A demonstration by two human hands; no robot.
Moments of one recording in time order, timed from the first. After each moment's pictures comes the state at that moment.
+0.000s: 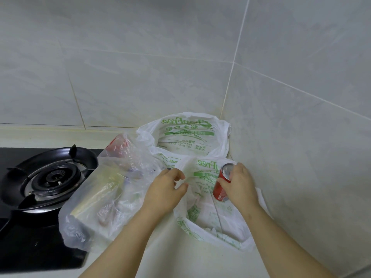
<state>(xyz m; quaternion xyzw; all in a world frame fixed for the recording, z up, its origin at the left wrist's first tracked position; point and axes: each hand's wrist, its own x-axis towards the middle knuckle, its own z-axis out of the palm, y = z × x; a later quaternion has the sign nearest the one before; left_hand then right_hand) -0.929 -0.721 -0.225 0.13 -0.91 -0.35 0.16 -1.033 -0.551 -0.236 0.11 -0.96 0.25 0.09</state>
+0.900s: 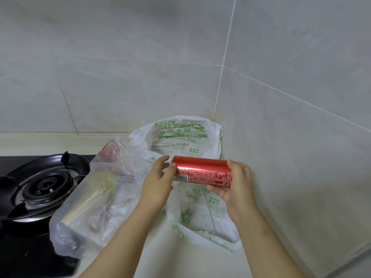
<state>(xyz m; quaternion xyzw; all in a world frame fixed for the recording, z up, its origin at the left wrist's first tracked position) -0.929 -0.702 -0.195 0.20 -0.72 -0.63 0.20 -0.983 -0.551 -0.182 -0.03 -0.56 0.82 -0.09</state>
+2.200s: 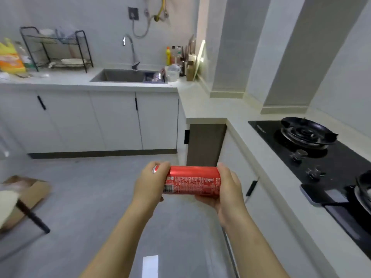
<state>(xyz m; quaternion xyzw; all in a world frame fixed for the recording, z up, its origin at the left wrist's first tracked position) -0.294 -0.724 -0.200 0.70 -0.34 -0.34 0.52 -0.439 -0.760 -0.195 0.40 -0.50 0.43 -0.63</state>
